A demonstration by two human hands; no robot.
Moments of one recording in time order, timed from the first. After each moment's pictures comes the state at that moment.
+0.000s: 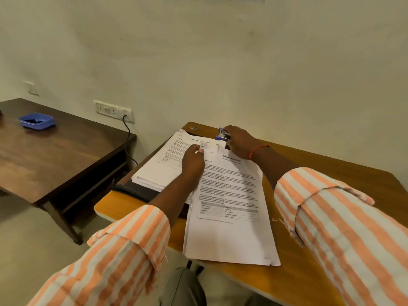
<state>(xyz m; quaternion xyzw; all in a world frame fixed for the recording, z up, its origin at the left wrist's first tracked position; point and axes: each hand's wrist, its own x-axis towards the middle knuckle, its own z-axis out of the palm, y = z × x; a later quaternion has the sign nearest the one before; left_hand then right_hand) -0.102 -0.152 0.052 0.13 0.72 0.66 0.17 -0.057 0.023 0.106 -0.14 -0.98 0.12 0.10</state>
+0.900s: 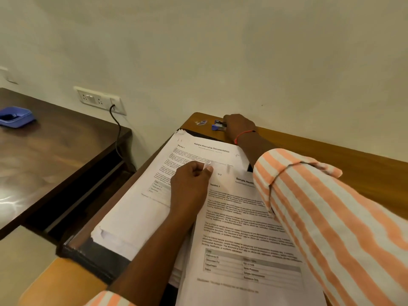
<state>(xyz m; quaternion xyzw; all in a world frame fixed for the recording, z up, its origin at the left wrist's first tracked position) -0.184 -0.112 -0.002 0.13 0.82 0.55 0.12 -0.288 0.142 -0.005 -0.23 -0.97 0.00 0.07</state>
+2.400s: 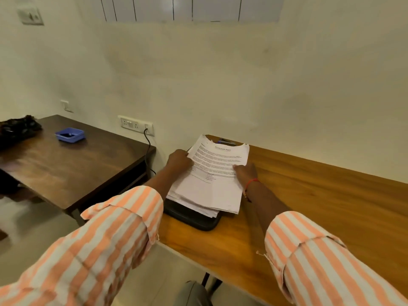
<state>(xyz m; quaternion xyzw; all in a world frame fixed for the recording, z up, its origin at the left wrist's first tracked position) -0.200 -0.205 0.067 0.21 0.90 0.37 0.09 -0.070 -0.021 0.026 -0.35 -0.67 0.61 0.23</state>
